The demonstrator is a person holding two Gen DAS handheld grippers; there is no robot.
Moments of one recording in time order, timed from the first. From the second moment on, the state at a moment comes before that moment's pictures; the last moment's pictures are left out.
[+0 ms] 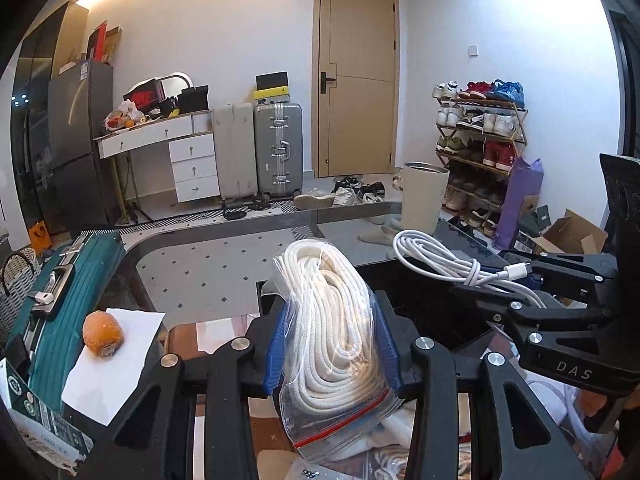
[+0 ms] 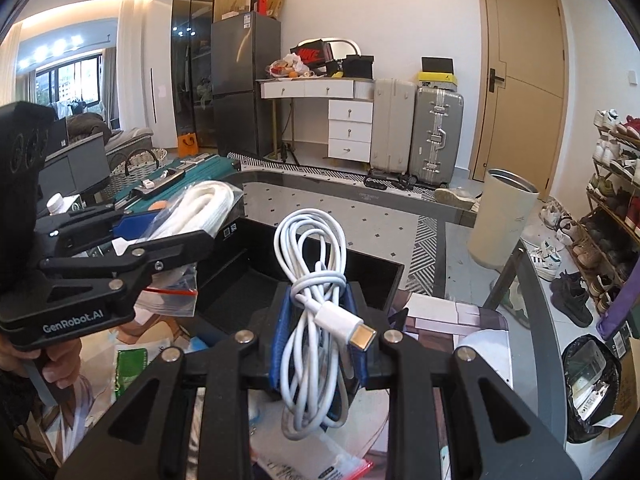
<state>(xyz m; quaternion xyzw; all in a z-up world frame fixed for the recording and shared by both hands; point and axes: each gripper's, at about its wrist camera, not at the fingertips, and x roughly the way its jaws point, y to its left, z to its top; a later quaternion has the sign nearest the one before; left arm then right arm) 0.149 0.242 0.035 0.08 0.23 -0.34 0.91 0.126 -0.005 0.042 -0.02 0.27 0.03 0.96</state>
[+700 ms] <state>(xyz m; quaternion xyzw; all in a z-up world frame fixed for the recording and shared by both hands) 0.170 0.223 0.020 0.10 0.25 -0.34 0.90 0.159 -0.002 0.026 -0.07 0.30 0.05 0.95</state>
